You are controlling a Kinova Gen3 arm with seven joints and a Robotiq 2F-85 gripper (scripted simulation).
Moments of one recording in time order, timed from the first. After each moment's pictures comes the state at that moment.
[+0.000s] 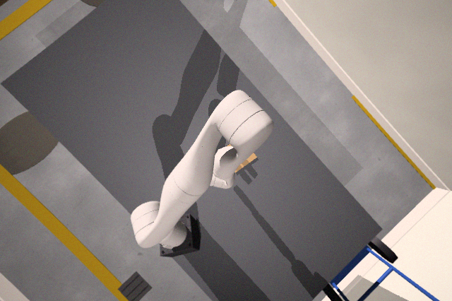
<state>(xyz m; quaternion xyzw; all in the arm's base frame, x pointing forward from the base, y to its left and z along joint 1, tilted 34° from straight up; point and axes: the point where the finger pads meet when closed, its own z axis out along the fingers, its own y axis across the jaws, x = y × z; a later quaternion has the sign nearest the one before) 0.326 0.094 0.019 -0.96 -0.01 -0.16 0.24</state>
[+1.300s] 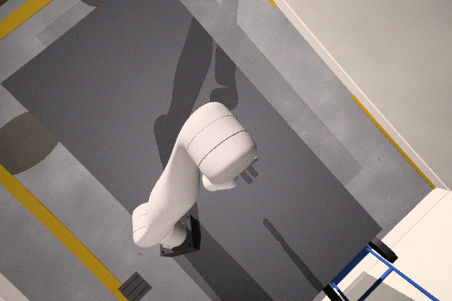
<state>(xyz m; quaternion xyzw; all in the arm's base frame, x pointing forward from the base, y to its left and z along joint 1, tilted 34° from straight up) 0.315 0.067 0.066 -0.96 -0.01 -0.16 0.23</state>
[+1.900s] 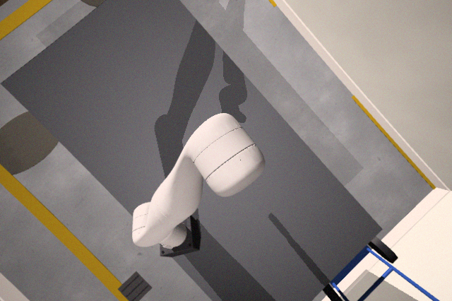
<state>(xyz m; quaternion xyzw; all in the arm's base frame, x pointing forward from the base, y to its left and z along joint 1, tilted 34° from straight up) 0.349 0.055 0.070 -0.96 -0.01 -0.16 0.23</state>
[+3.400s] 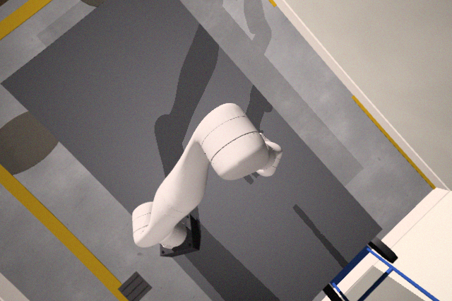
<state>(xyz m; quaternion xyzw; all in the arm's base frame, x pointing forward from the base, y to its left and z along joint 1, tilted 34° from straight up) 0.460 0.002 0.086 -0.96 0.00 -0.17 0.24</state>
